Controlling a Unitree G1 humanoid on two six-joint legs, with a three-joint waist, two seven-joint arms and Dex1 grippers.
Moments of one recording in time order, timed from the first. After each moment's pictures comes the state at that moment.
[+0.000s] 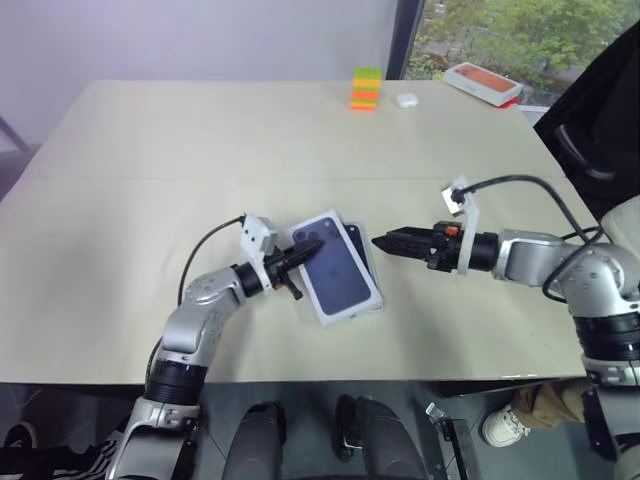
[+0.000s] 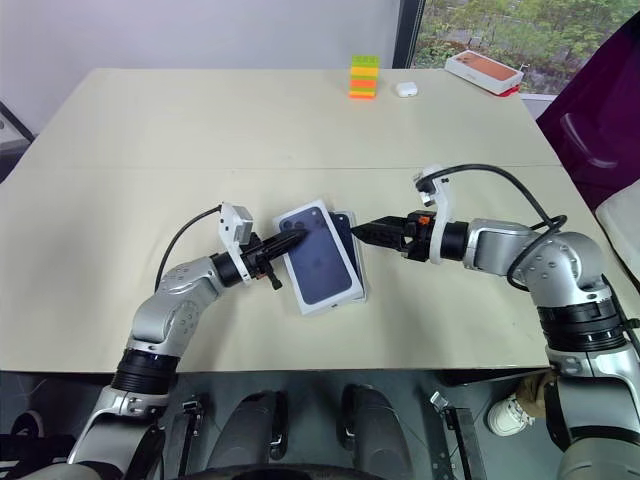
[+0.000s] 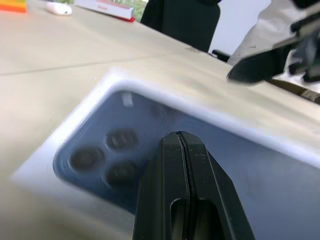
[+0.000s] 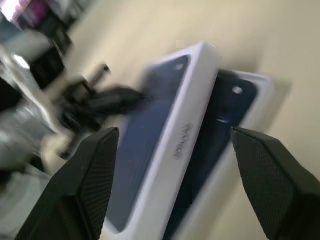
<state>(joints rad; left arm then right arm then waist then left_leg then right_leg) -0.37 0.24 -0.06 0.07 -0.41 0.31 -0.78 -0.58 -0.81 0.06 -0.04 1.03 0.96 0.60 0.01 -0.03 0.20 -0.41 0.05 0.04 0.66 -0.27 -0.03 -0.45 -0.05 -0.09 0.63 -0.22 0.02</state>
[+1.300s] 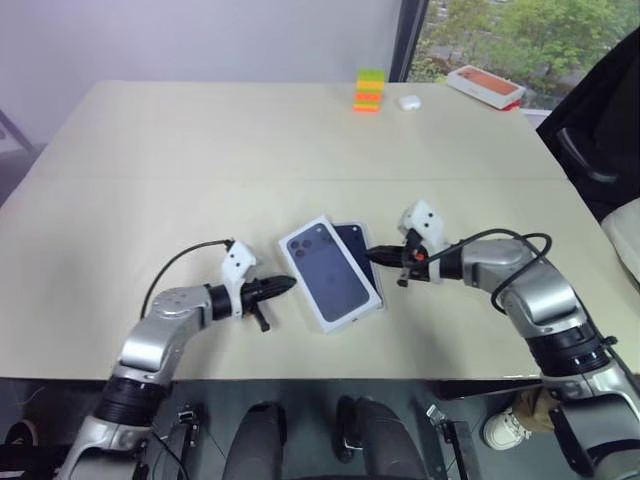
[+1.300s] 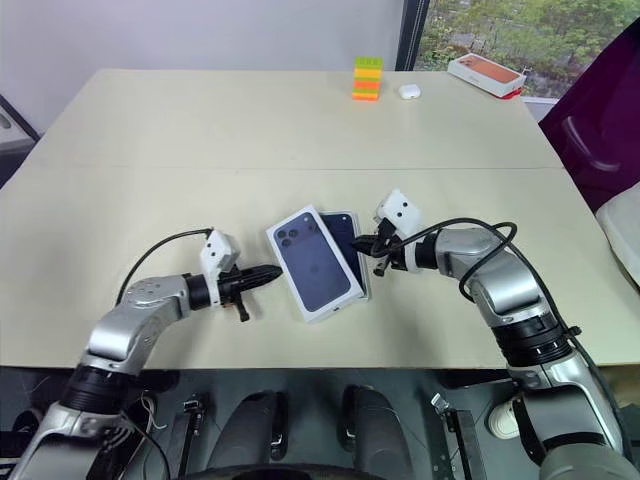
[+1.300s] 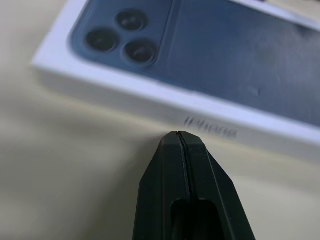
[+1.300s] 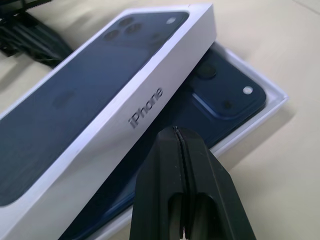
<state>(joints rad) -0.29 0.46 -0.11 -0.03 -0.36 0.44 -0.85 -0.52 -0.67 0.19 -0.07 0.38 0.63 0.87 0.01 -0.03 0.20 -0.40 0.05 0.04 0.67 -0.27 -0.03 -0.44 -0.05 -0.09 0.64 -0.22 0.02</state>
